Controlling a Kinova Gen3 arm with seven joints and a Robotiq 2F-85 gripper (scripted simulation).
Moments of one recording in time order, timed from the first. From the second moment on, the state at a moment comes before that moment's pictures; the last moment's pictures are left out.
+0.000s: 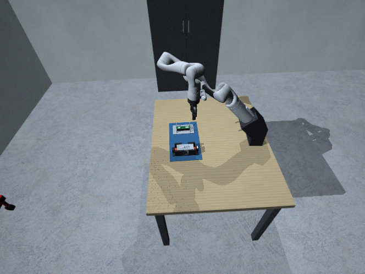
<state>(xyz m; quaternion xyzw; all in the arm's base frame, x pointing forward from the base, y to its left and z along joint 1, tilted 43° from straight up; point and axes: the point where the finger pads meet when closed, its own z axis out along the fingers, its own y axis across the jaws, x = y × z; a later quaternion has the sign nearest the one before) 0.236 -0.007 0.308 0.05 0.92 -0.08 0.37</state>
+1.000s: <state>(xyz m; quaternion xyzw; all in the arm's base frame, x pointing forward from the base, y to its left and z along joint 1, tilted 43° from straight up) 0.236 -0.007 0.308 0.05 0.92 -0.08 0.37</state>
